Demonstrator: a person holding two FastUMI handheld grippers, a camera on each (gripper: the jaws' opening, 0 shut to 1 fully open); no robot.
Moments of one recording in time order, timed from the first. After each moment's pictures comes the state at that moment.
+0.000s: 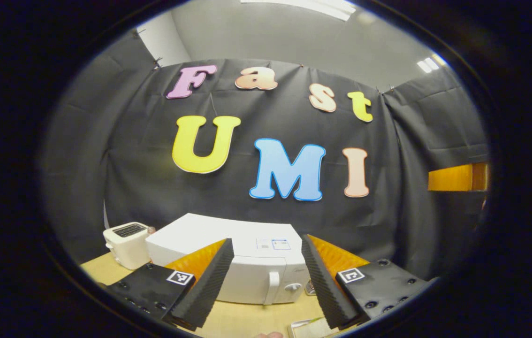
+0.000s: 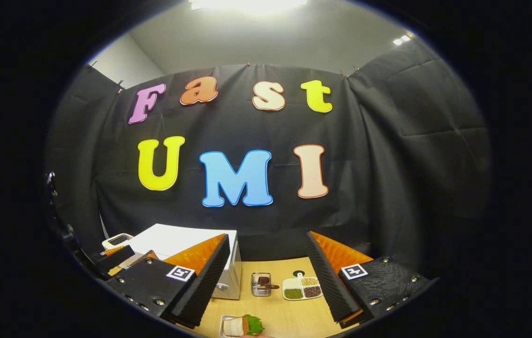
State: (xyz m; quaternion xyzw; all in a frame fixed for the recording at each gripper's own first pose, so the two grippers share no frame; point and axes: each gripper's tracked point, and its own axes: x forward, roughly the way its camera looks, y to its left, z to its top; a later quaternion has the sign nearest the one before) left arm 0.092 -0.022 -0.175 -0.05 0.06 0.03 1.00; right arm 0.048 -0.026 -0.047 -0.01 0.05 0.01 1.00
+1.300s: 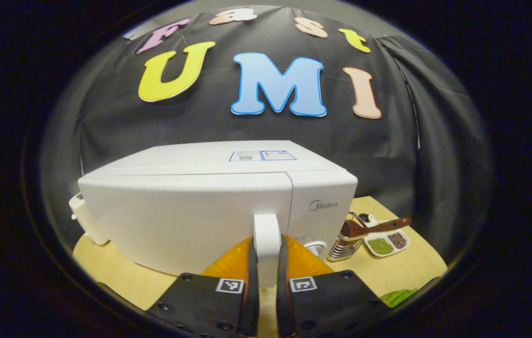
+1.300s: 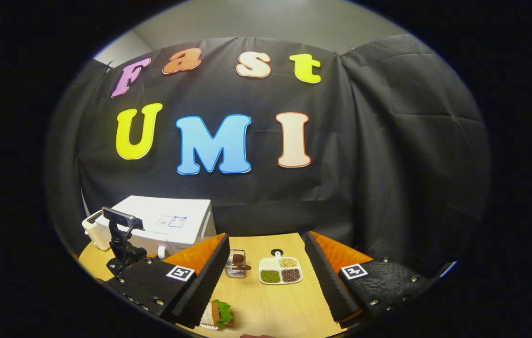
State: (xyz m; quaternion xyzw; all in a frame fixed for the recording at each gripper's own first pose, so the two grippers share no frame) left arm 0.190 -0.063 -0.395 -0.02 0.24 0.00 0.97; right arm 0.064 -0.075 -0.111 -0.03 0.13 -0.04 0.99
